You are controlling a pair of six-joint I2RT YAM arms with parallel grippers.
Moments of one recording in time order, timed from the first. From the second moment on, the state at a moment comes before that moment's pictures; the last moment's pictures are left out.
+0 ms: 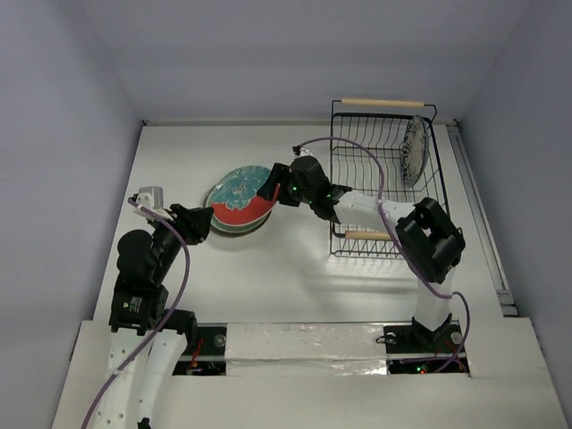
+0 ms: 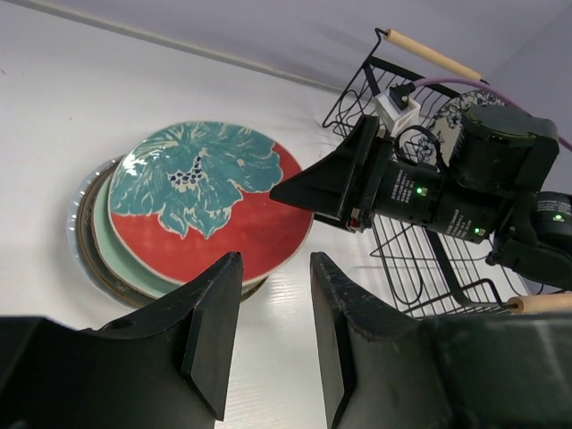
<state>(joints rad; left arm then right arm) -0.12 0.41 0.65 -0.33 0.19 -0.48 0.75 1.92 1.32 0.14 -0.05 0.84</state>
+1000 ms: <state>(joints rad) -0.16 0.36 0.65 -0.33 0.19 -0.48 0.53 1.41 1.33 -0.21 0.49 0.46</state>
